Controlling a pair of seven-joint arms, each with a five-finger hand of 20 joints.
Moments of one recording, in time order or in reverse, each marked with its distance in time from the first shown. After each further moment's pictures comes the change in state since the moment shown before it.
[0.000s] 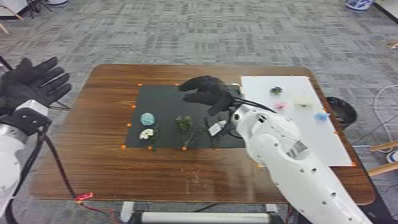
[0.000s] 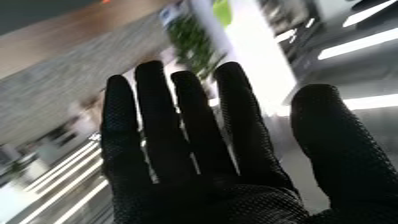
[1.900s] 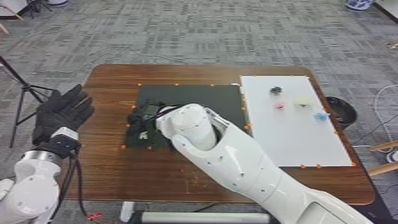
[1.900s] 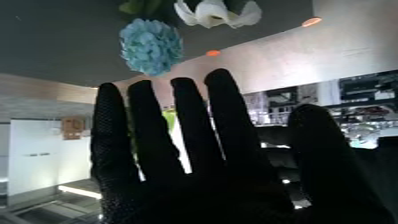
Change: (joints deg) left arm 0.5 -3.9 12.4 2.3 -0.4 -0.4 10.6; right arm 18.1 -18.7 -21.4 21.6 -29.4 -19.8 -4.8
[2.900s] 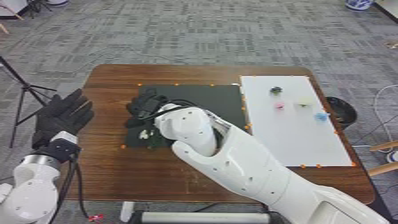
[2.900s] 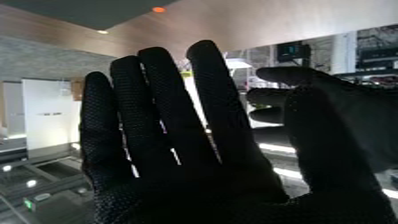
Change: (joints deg) left arm 1.8 -0.6 -1.0 -0.2 0.0 -0.4 -0.5; right arm 1.8 3.8 -4.4 -6.4 5.0 6.4 9.8
